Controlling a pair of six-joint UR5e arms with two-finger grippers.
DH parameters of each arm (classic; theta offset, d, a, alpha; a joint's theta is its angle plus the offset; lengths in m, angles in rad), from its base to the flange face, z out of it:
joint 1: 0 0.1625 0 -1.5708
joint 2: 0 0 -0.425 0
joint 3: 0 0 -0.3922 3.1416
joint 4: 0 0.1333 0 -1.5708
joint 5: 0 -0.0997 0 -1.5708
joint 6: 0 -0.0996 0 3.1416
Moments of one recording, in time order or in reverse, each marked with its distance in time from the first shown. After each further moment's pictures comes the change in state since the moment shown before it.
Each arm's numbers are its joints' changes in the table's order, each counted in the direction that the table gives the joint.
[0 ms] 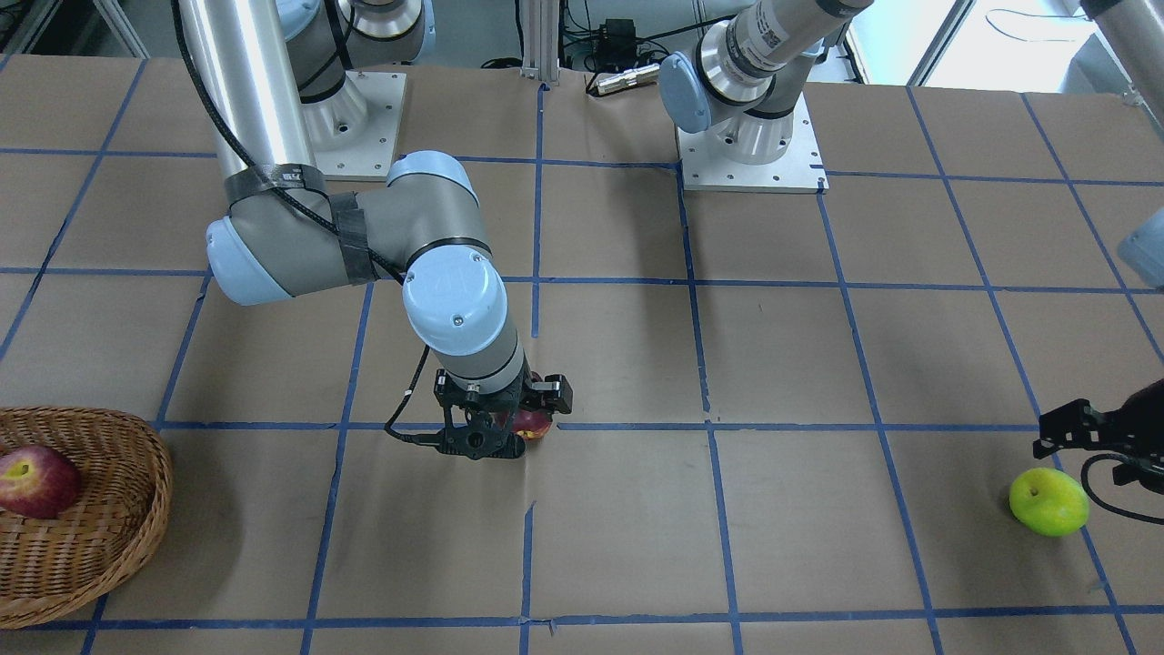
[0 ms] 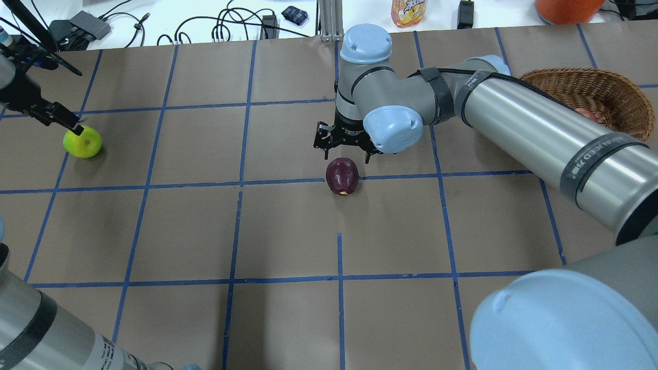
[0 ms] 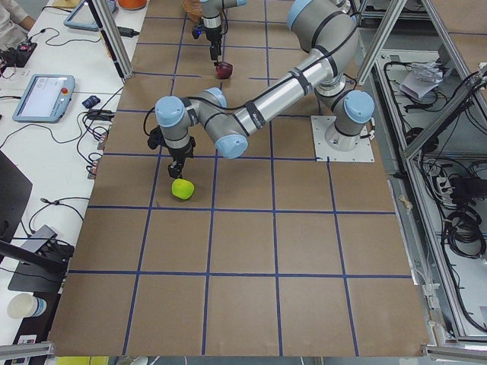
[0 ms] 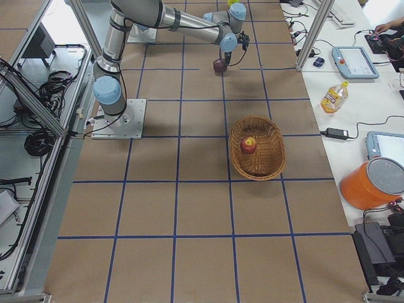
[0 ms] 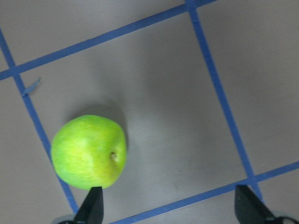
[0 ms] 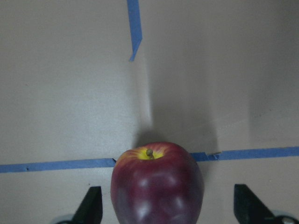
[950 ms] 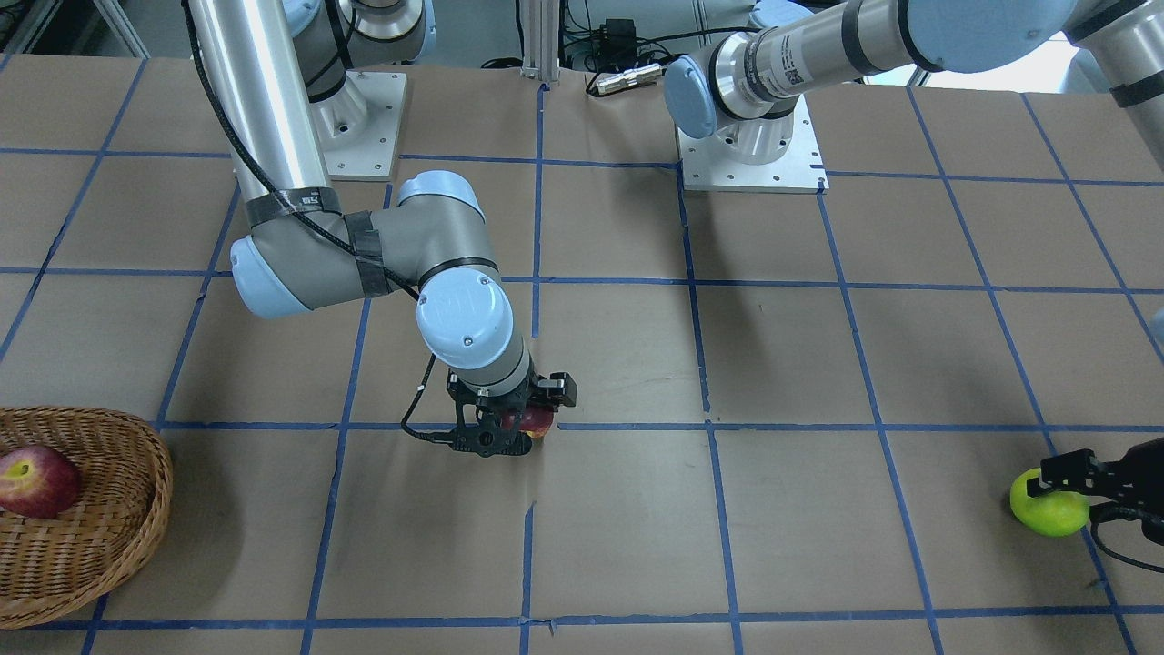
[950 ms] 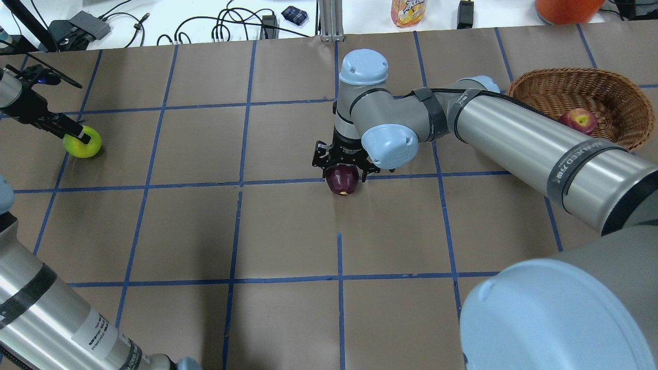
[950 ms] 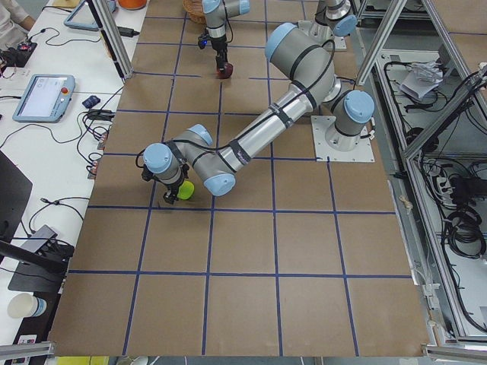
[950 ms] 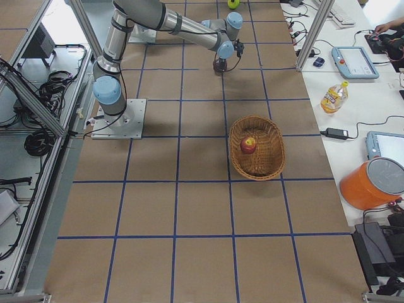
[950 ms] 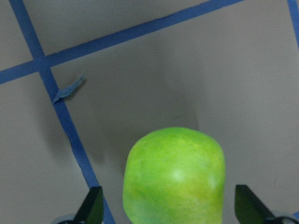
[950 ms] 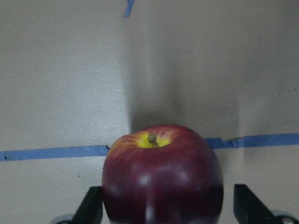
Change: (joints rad) left arm 0.044 0.193 -0.137 -0.077 0.097 -0.034; right arm 0.007 -0.028 -0.039 -0.018 -0.038 -0.005
